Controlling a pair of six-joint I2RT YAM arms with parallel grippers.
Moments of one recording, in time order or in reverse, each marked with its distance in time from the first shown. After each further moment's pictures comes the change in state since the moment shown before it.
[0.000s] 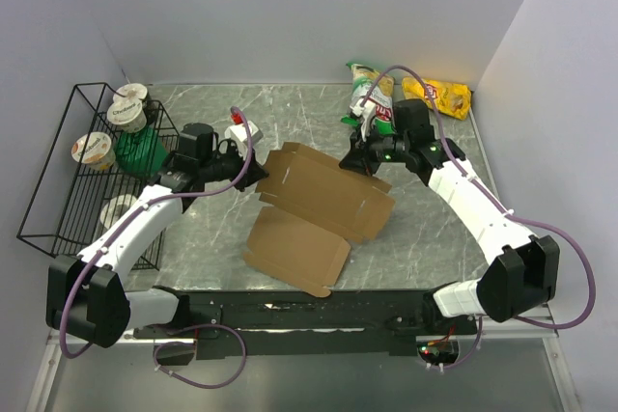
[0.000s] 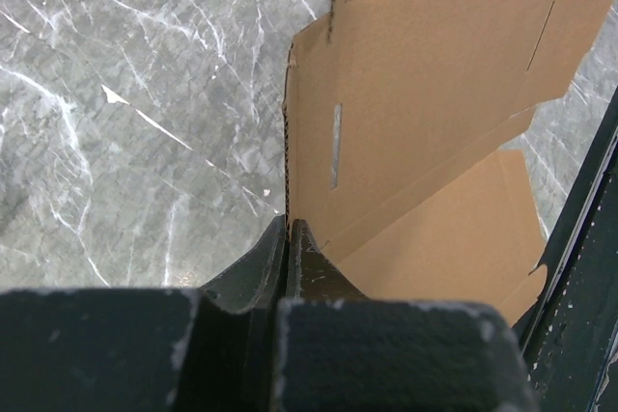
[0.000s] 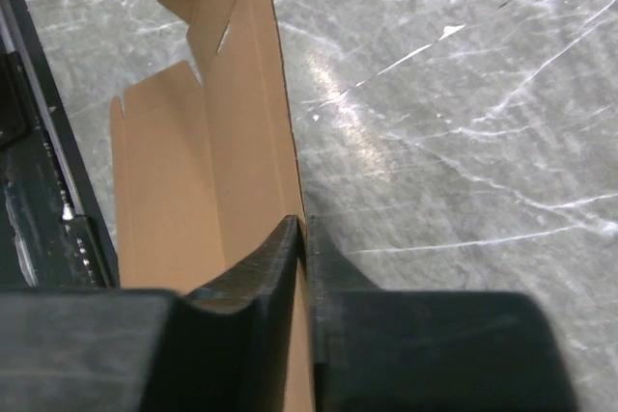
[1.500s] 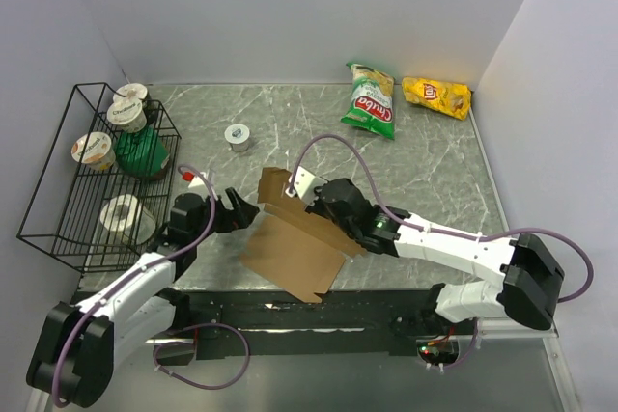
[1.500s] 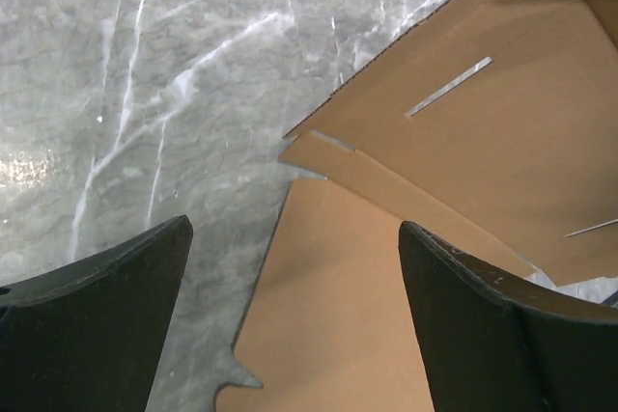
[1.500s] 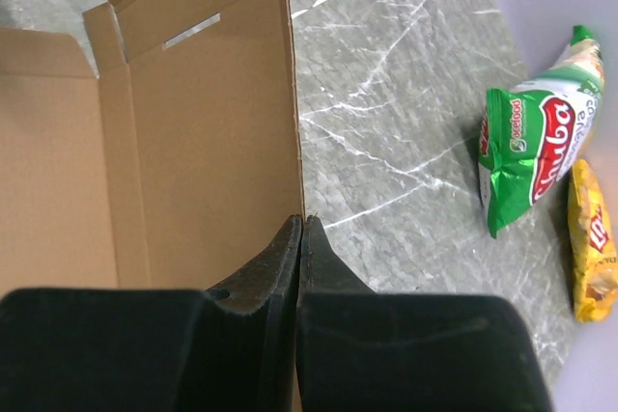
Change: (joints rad) left arm -0.002 -0.326 -0.645 0.390 -0.475 -0.750; right arm 0.651 -0.092 -0.382 0.426 1.086 -0.143
